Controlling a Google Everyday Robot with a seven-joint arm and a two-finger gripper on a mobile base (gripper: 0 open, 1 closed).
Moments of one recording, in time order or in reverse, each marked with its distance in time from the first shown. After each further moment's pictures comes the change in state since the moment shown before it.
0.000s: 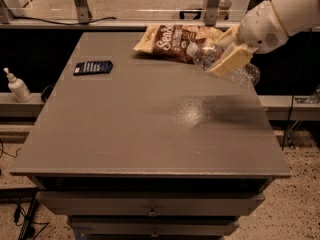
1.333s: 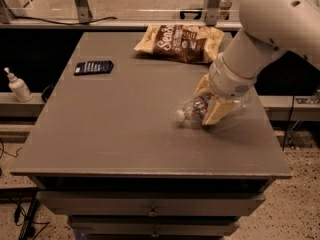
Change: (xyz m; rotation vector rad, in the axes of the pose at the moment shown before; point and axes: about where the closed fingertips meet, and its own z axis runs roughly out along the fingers) arm 0.063 0.079 0.070 -0.157 0.437 -0.298
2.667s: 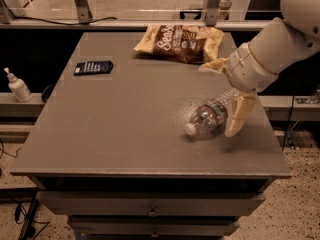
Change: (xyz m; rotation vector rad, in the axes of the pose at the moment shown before) arm -0.002 0.002 -0.037 0.086 -0.150 -0.038
